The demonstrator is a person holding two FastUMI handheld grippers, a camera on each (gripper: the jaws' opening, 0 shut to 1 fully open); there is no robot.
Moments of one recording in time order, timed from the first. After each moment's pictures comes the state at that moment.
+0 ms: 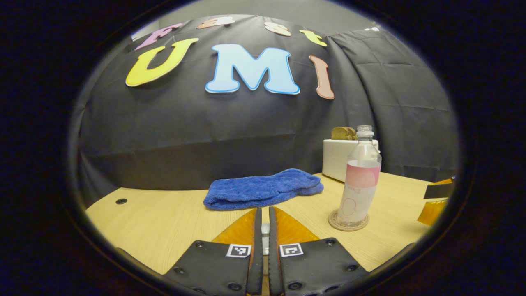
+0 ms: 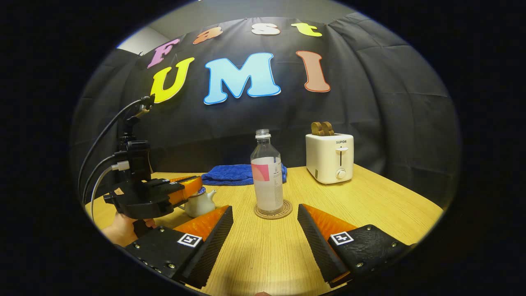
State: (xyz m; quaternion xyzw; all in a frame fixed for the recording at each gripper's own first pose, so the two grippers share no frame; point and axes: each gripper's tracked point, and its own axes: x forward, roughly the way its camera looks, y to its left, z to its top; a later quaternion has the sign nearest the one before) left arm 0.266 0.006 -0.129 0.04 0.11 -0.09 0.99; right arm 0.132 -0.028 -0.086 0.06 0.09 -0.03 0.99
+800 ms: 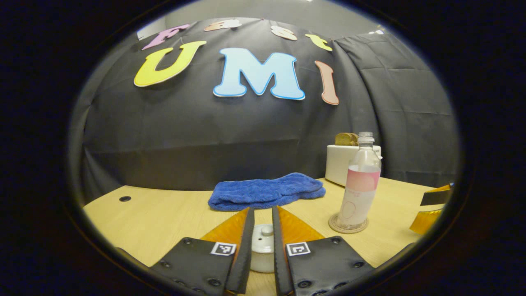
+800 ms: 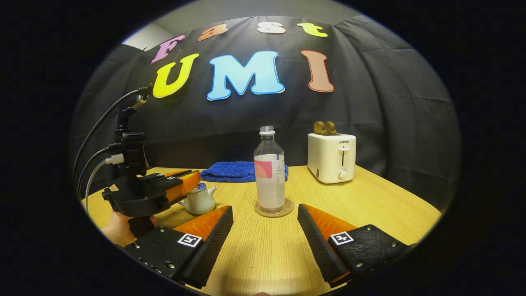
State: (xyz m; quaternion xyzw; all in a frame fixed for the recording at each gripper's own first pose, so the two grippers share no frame) left arm 0.254 0.014 -0.125 0.04 0.10 -0.06 0.99; right arm 0.133 -0.025 -0.093 0.04 0.10 -0.02 0.99
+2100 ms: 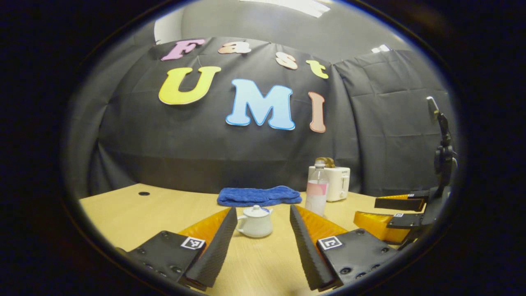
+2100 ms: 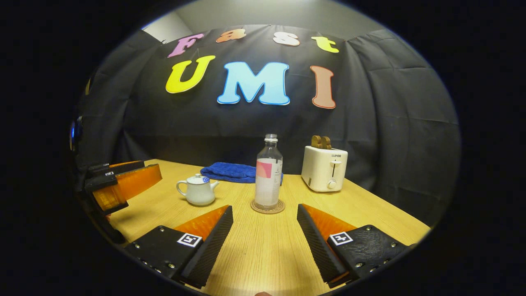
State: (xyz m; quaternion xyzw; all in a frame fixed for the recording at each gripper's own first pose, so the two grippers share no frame) left arm 0.092 0.017 -0.068 -0.01 0.03 -0.07 1.00; right arm 0.085 -0.026 -0.081 -0.02 0.06 -0.04 1.00
